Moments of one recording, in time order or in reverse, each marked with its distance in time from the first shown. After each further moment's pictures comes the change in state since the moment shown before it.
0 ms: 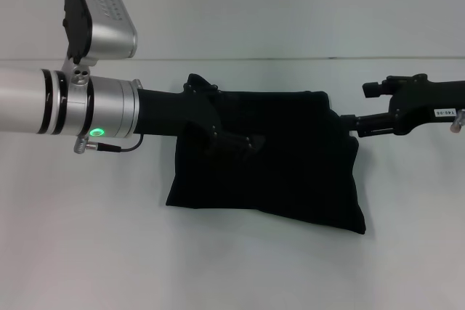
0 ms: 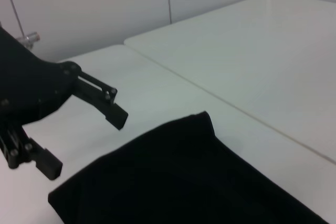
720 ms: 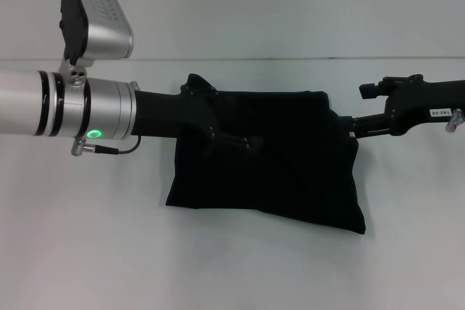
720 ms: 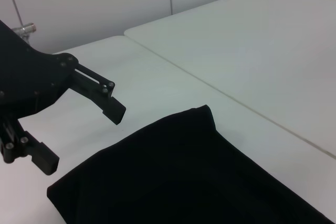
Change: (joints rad) left arm 0.005 0.002 -0.004 0.000 0.001 0.005 -0.014; right arm 0.014 0.005 0.000 0.001 -0.026 0.007 0.009
